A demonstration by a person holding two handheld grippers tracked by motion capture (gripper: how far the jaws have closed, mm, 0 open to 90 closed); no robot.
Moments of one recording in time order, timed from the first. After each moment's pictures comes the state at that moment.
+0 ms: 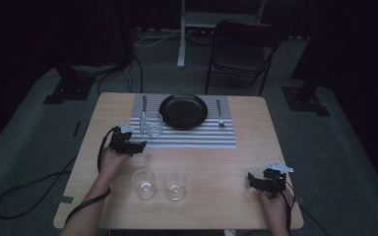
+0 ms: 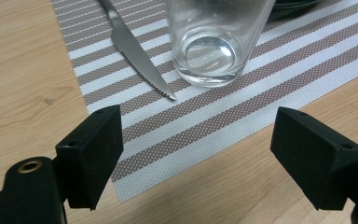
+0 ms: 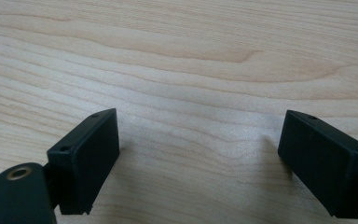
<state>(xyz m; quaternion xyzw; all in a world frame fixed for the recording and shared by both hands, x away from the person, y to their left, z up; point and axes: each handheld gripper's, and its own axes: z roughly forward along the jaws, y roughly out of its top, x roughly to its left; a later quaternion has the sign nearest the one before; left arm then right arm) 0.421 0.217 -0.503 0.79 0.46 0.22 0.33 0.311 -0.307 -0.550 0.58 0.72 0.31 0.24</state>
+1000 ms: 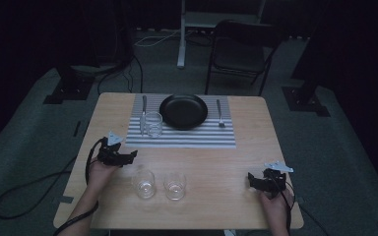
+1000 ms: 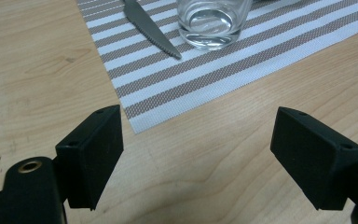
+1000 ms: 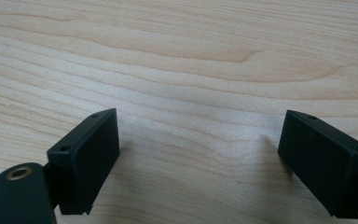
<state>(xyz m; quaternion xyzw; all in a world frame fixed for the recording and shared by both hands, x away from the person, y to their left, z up) 0.377 0.245 -0.506 0.78 0.47 0.23 0.34 0.311 -0.307 -0.550 0.58 0.72 0.31 0.24</state>
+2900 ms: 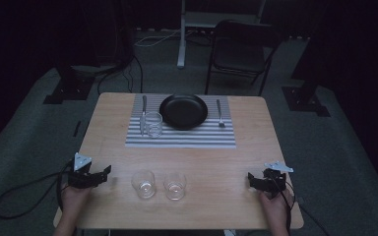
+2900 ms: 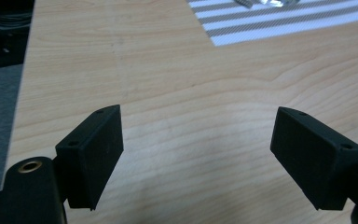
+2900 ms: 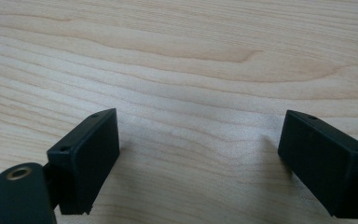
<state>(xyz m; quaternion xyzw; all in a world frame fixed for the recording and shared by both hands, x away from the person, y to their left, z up) 0.302 0.317 -0.525 0.73 0.53 0.26 0.35 0.311 -0.306 -0.550 0.58 0.72 0.31 0.24</state>
